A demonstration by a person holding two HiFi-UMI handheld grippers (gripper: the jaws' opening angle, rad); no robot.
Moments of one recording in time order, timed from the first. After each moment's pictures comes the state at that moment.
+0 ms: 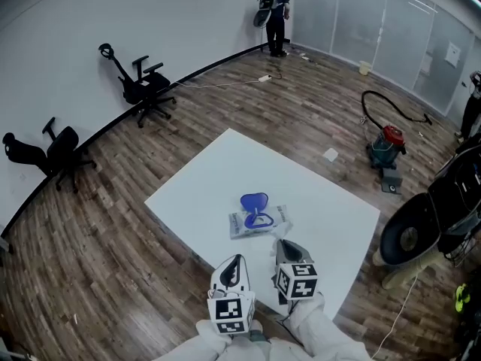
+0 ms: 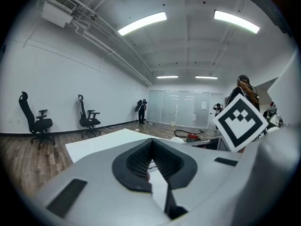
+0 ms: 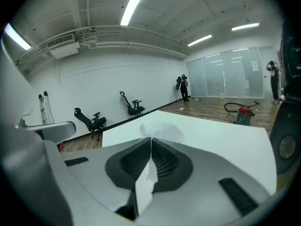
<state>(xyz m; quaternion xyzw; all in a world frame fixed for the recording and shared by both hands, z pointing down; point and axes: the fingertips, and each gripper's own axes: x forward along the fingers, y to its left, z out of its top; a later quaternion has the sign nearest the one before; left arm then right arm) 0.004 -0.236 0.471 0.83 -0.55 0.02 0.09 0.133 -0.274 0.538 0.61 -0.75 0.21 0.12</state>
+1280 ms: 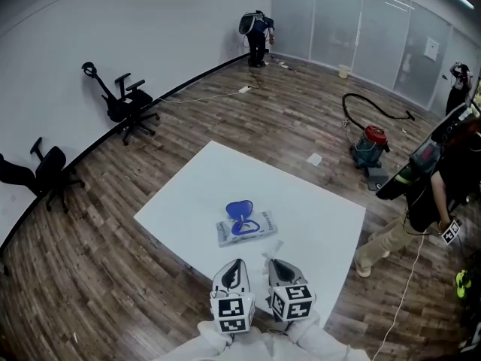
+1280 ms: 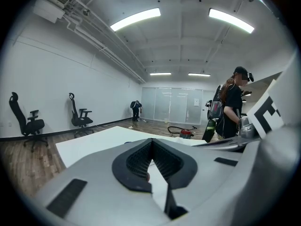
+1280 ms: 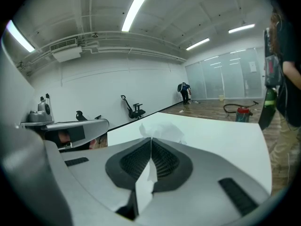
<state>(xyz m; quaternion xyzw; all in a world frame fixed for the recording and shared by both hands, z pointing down) 0.038 -0.236 0.485 0.85 -0.51 0.04 0.09 0.133 -0.219 0.536 0.62 -0.76 0.20 0.10</state>
